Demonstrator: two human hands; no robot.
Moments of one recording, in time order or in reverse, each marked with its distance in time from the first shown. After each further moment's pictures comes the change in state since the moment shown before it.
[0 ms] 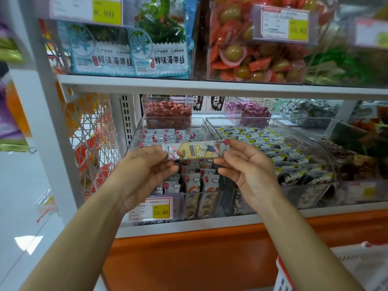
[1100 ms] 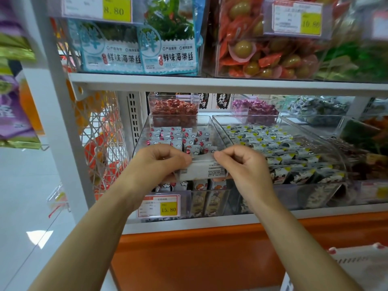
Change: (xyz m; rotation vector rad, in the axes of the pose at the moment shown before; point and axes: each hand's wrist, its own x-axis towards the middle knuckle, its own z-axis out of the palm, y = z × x) left_hand -0.013 0.005 0.000 0.667 -0.067 0.172; right_hand -0.005 0.012 0.016 -0.723 -0.017 -0.335
